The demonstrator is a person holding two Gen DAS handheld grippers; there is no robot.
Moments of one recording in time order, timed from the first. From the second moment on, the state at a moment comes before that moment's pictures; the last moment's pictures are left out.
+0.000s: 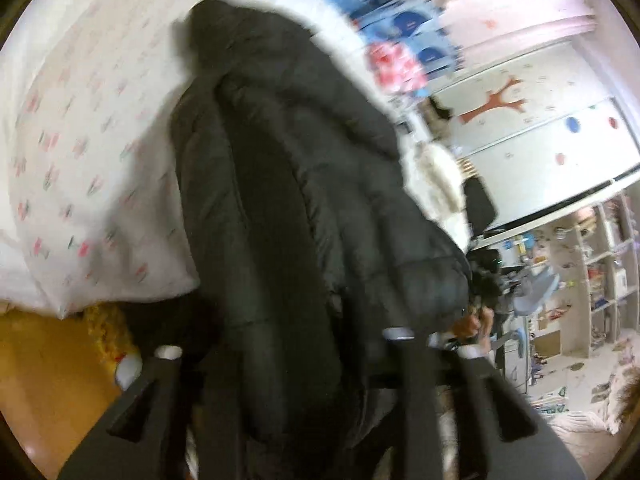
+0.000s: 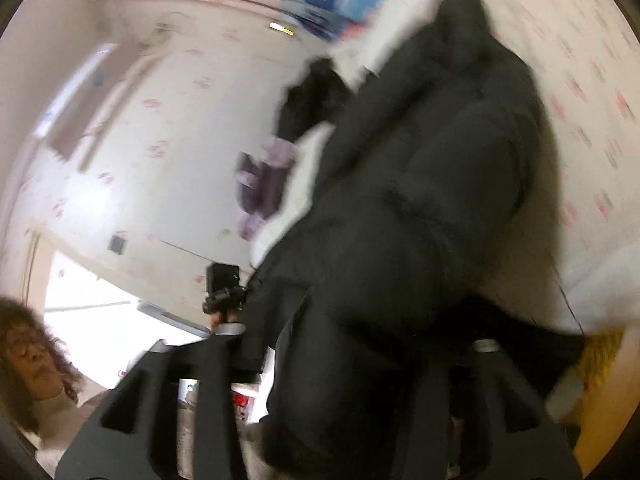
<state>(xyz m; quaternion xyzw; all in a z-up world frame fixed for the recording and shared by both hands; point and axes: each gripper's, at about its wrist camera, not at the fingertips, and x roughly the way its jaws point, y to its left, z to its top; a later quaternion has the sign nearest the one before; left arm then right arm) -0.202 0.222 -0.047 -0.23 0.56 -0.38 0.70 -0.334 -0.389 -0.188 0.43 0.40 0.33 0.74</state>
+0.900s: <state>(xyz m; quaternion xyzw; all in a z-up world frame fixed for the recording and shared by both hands) -0.216 0.233 -0.083 -0.26 0.55 -0.35 0.71 -0.361 -0.395 -0.246 0.48 0.41 0.35 0.70</state>
